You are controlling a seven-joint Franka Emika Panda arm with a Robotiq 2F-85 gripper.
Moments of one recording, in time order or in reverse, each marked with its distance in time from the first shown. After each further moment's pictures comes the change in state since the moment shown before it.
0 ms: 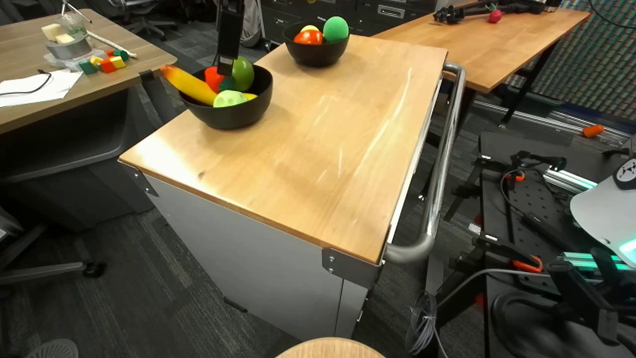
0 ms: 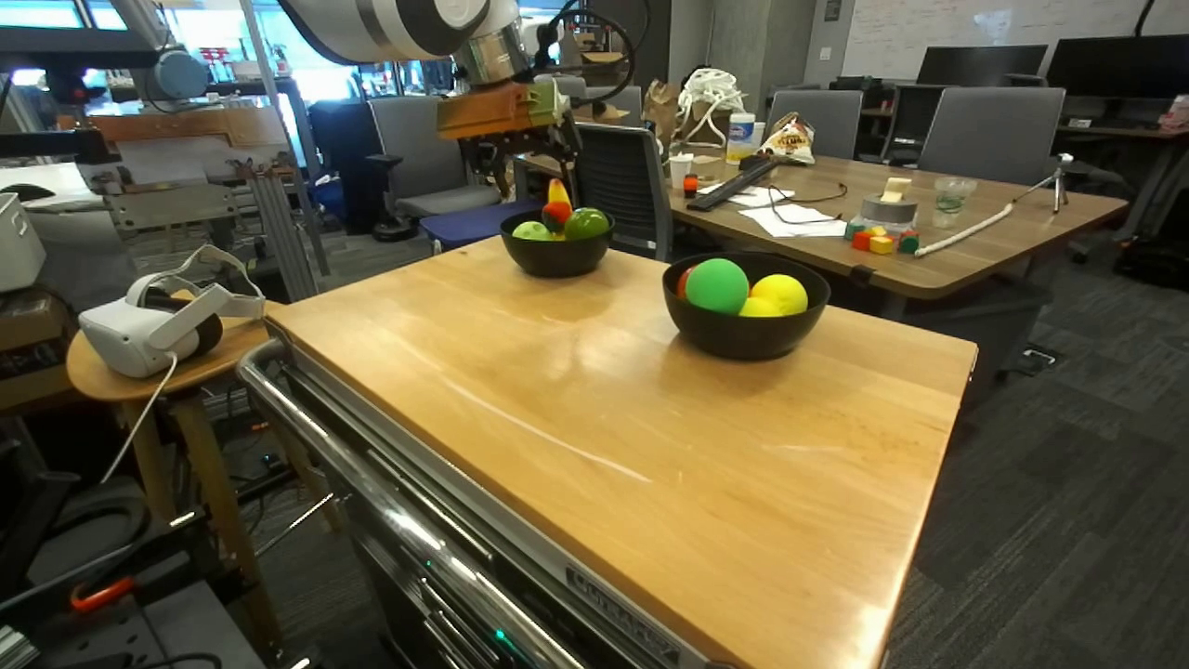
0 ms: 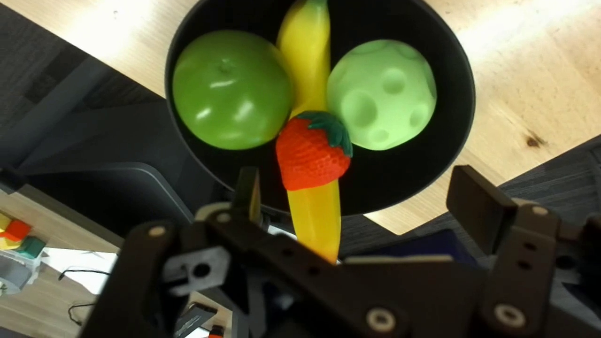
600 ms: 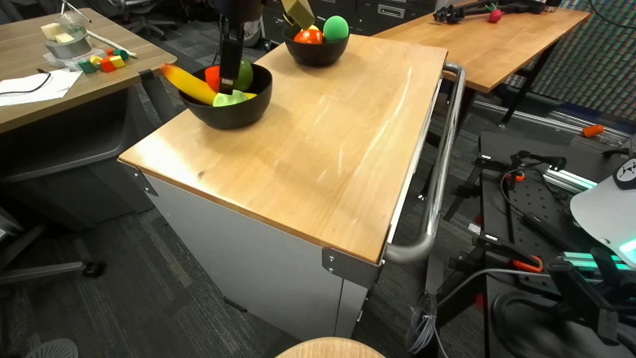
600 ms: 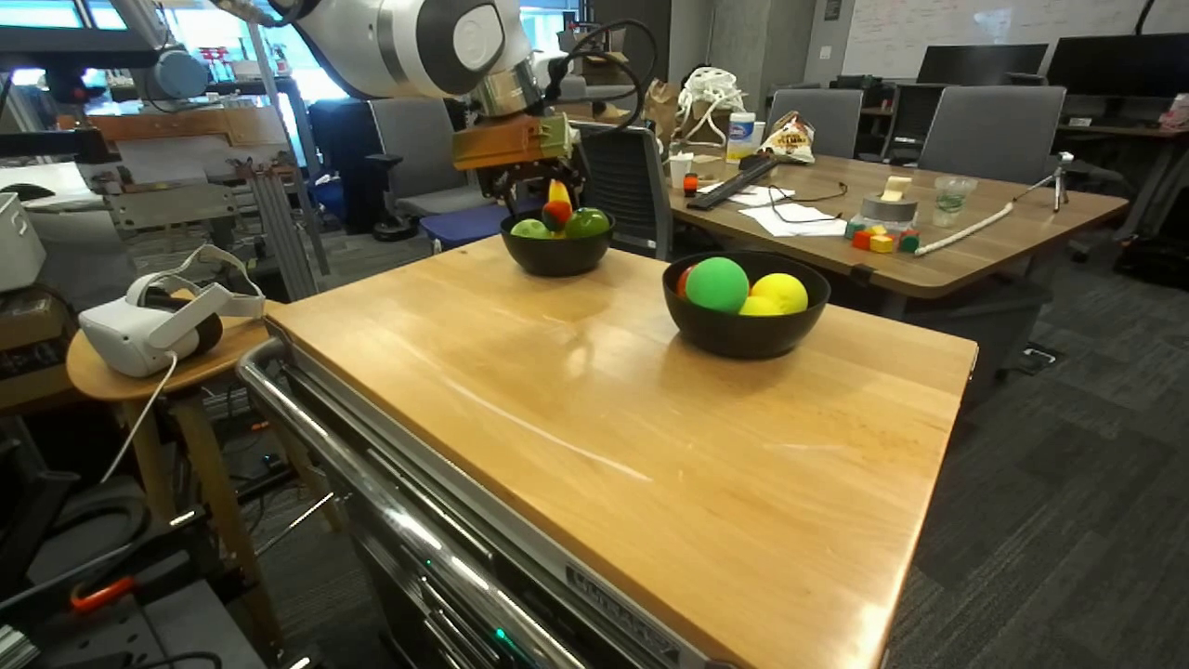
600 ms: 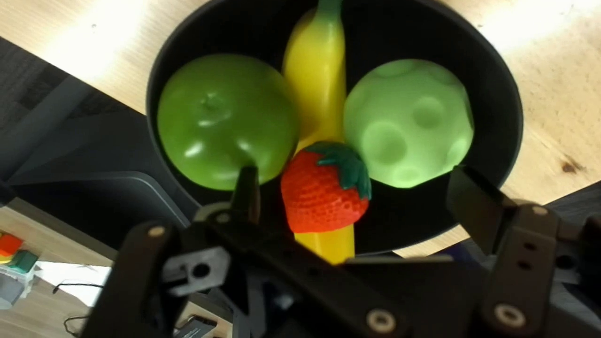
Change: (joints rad) arm -0.007 0.083 -0.001 0.027 -0.006 0.053 0.001
